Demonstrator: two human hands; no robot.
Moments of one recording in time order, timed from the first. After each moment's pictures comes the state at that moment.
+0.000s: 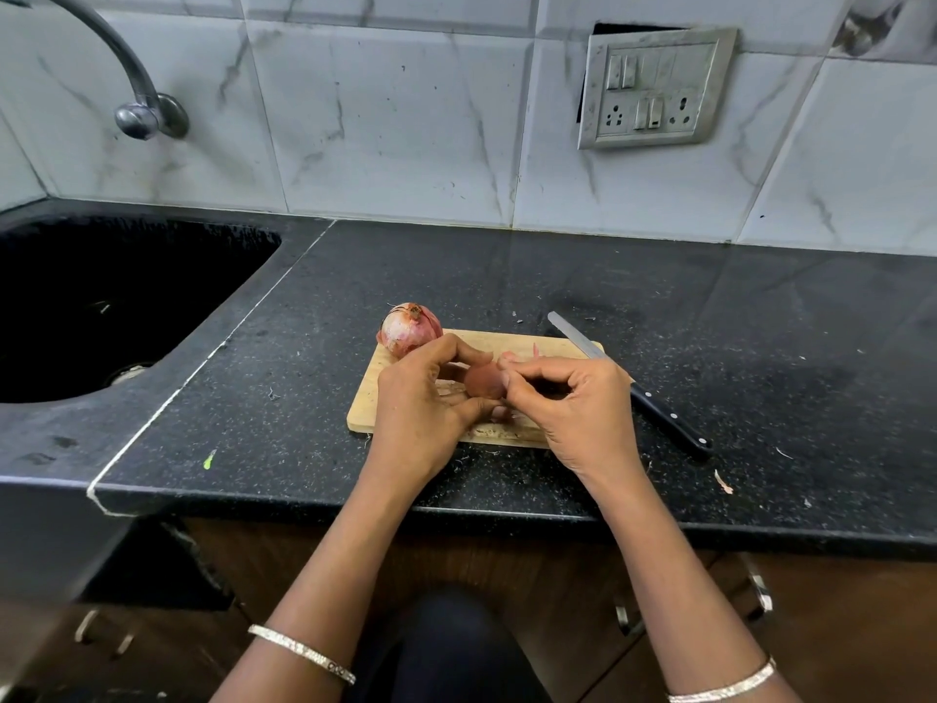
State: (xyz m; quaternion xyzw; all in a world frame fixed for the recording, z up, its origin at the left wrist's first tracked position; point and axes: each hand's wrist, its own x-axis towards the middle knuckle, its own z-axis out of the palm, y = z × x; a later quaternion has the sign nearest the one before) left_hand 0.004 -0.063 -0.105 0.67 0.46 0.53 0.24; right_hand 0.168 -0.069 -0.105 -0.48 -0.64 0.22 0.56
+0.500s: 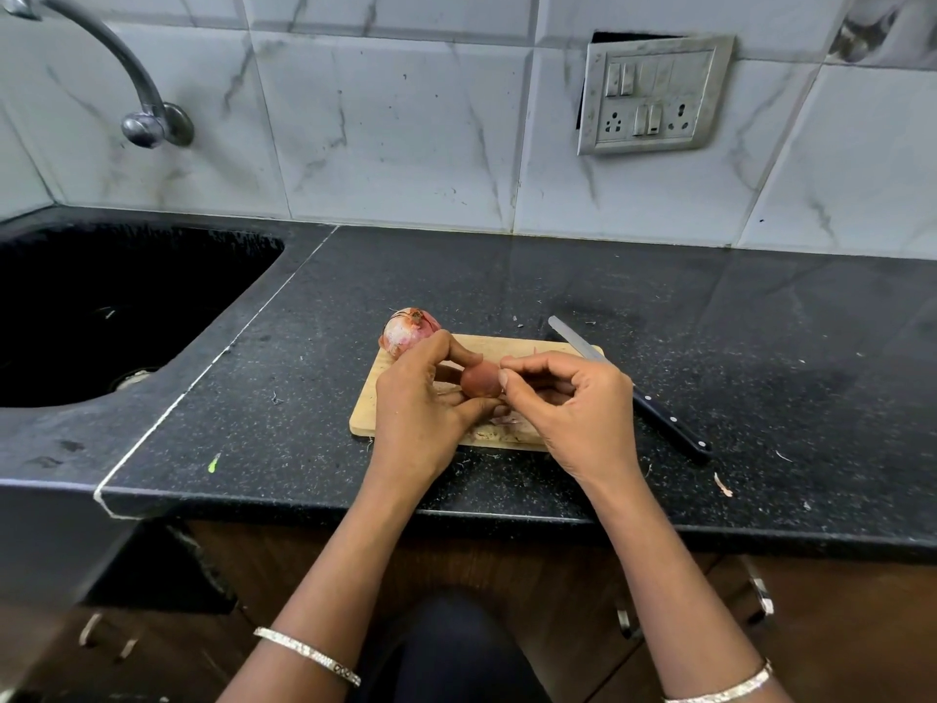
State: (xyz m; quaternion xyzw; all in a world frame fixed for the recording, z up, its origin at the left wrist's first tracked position) left_hand 0.007 -0.063 -0.105 0.65 0.45 0.56 0.25; right_hand 0.164 -0.072 -0.101 -0.47 -0.64 0.20 0.58
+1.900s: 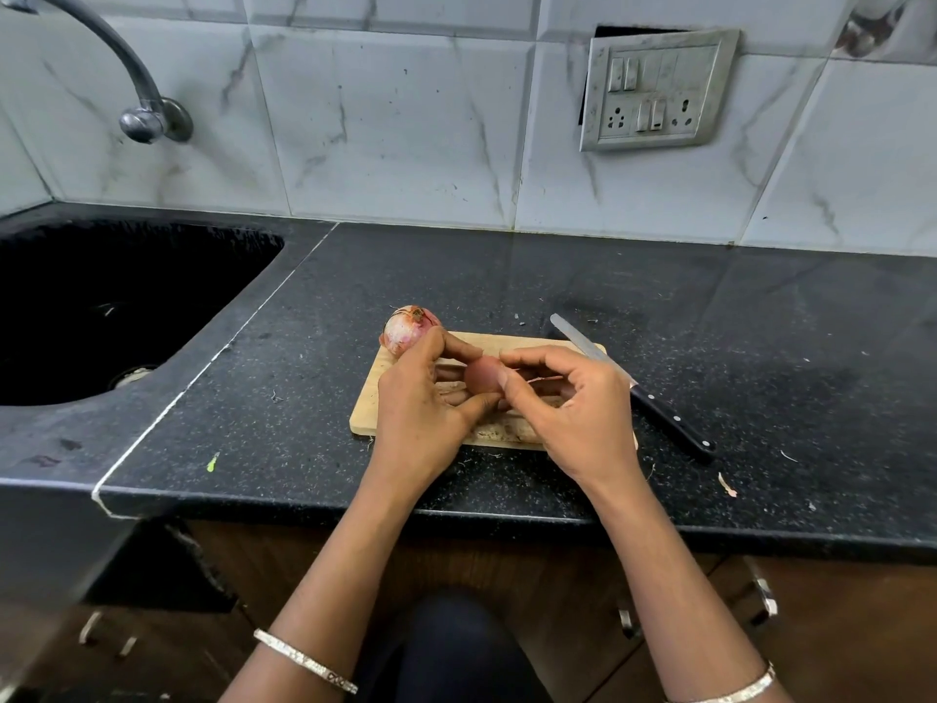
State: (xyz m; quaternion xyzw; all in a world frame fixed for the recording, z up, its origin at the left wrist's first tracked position) left_hand 0.006 -0.064 -0.104 0.65 0.45 0.56 0.25; right_hand 0.162 -0.072 -0.100 -0.48 -0.66 0.17 0.56
